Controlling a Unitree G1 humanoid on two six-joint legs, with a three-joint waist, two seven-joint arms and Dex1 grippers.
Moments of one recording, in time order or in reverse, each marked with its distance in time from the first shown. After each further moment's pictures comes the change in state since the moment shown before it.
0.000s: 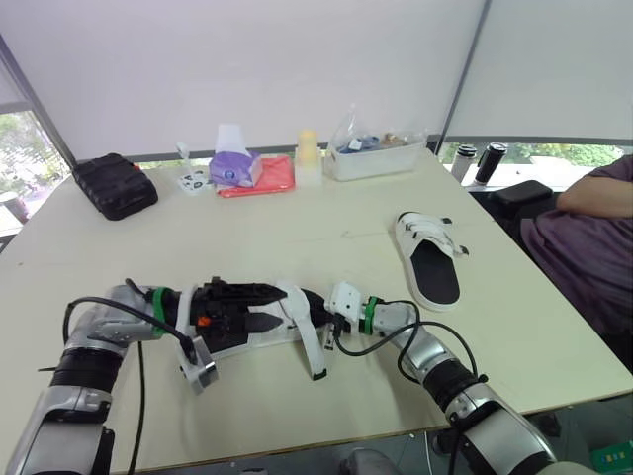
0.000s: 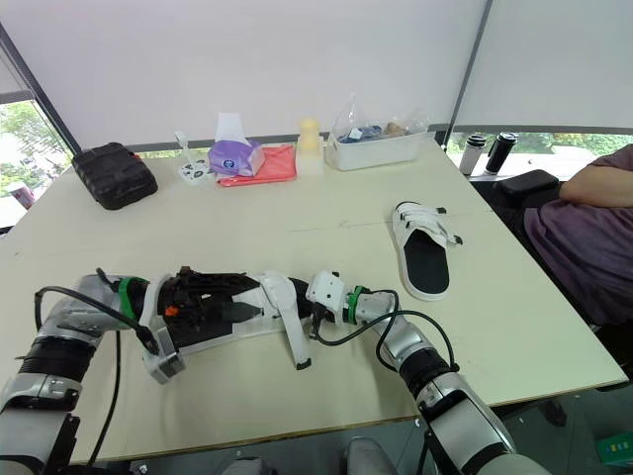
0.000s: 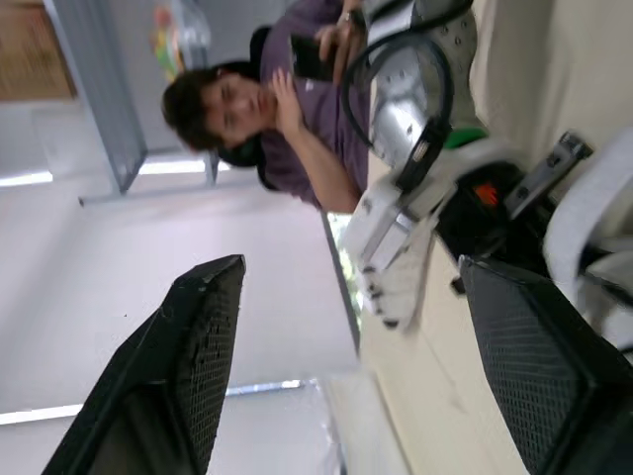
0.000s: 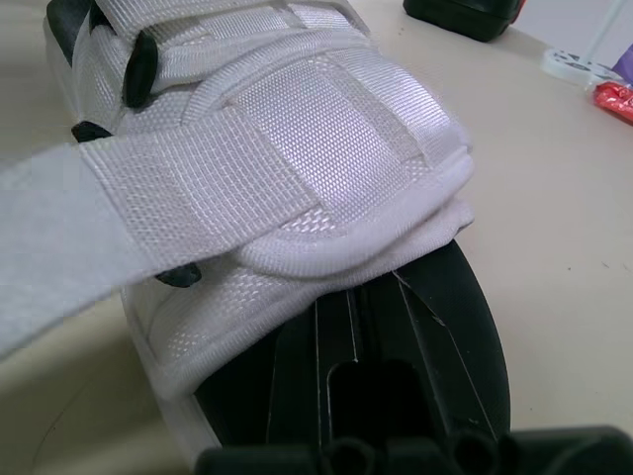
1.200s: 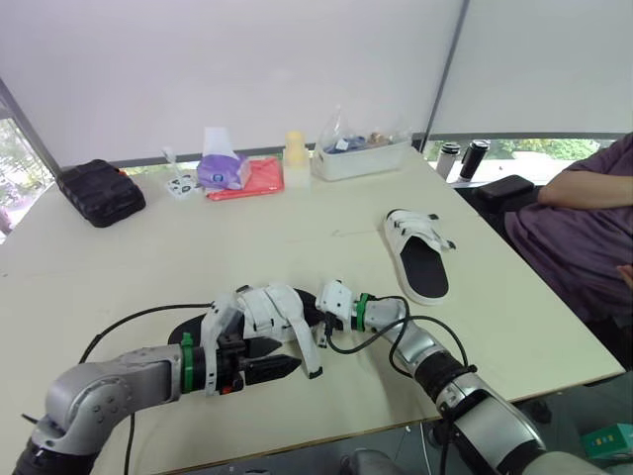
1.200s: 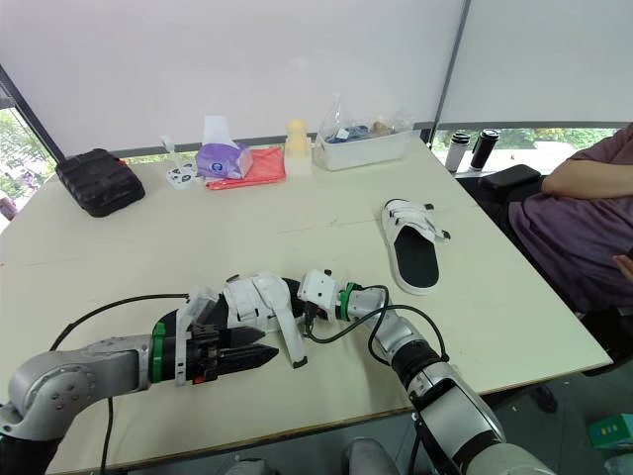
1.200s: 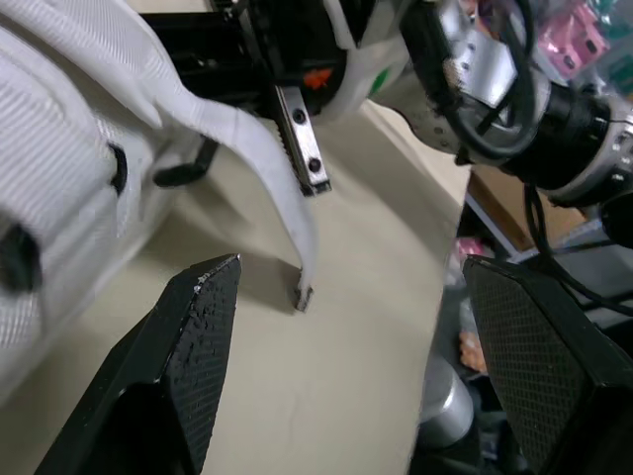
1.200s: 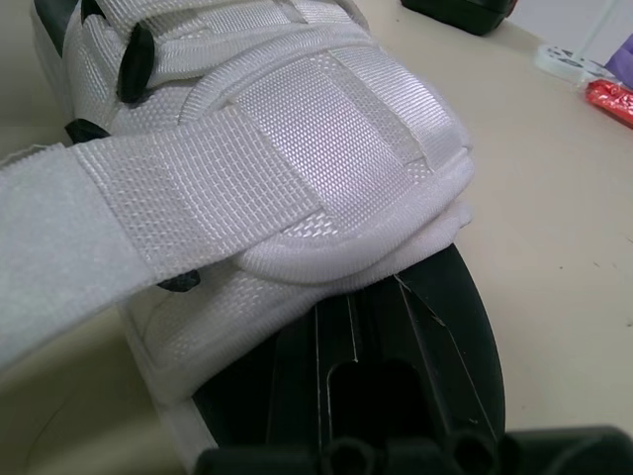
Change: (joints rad) left arm 0.419 -0.011 -0.014 -0.881 -1.348 2.542 0.164; right arm -0.058 0.033 0.021 0.085 -0.032 -0.039 -0.007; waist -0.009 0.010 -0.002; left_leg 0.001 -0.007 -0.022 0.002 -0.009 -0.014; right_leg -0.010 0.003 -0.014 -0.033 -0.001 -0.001
